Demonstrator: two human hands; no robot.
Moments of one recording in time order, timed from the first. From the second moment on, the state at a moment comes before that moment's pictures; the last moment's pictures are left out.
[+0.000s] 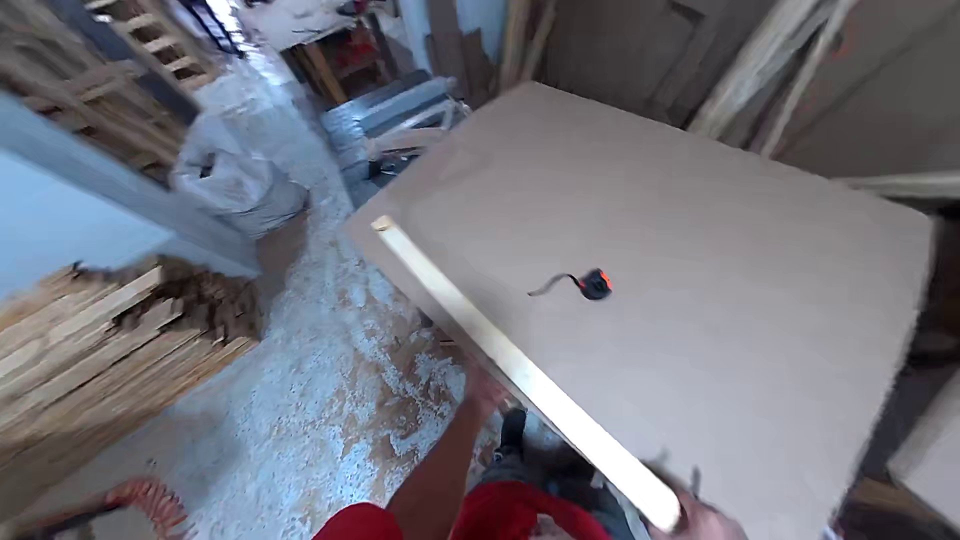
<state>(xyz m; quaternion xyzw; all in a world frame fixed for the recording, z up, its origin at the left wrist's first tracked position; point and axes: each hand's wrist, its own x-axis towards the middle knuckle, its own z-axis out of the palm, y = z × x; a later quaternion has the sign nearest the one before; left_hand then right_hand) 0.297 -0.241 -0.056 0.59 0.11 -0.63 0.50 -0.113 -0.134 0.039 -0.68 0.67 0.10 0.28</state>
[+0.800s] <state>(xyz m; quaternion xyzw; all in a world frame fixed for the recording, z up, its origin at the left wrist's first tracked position) 0.257 -0.264 -0.109 0.50 -0.01 -0.68 0.55 -0.074 -0.168 -0.095 -0.71 0.65 -0.16 0.22</state>
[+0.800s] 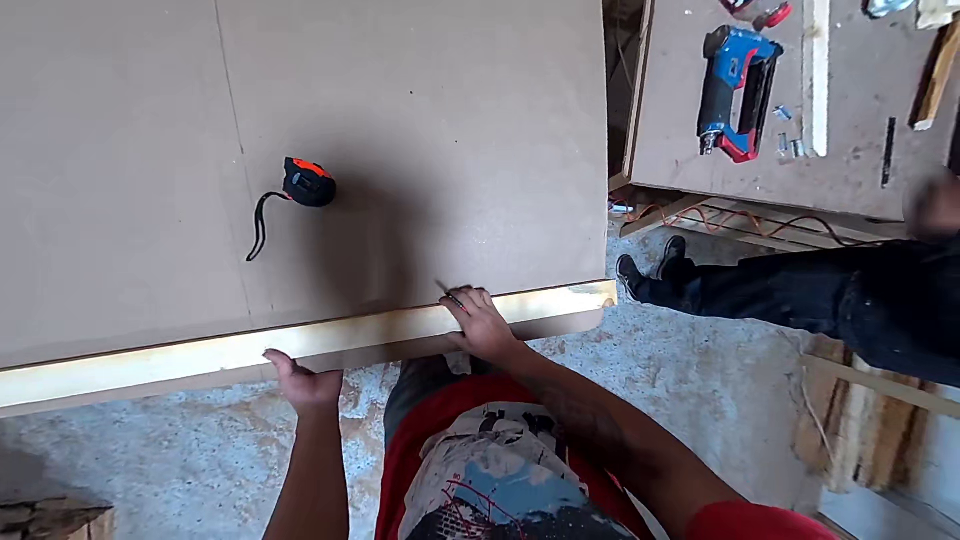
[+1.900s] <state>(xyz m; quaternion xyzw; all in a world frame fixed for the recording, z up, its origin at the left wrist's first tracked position) 0.254 -0.269 -0.106 0.48 0.01 -0.69 0.54 -0.069 -0.190 -0.106 -0.73 0.63 -0.18 0.20</state>
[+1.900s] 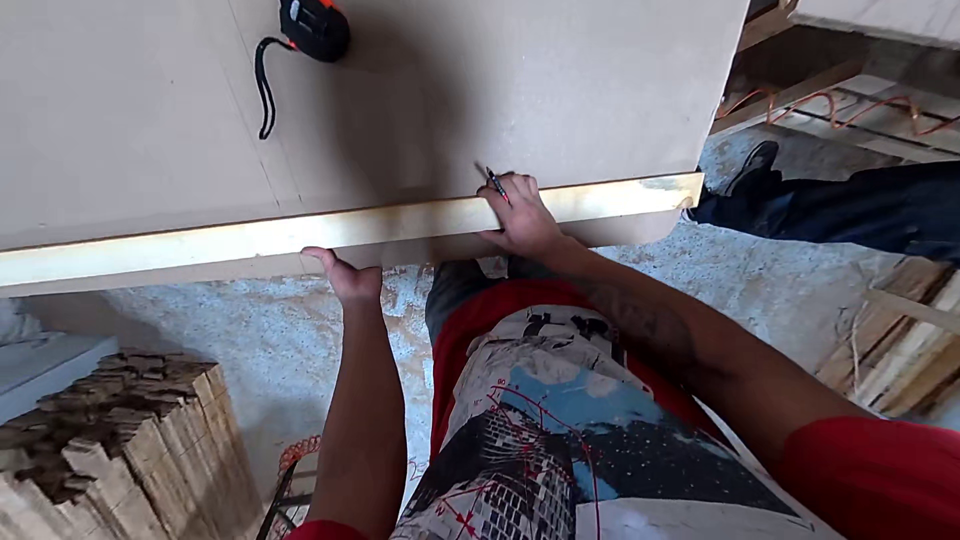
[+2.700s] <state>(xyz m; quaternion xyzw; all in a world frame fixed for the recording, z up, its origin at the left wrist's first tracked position) 0.300 -0.279 -0.120 0.51 0.15 -0.62 0.58 0.026 -0.254 -0.091 -0.77 0.59 -0.12 0.19</state>
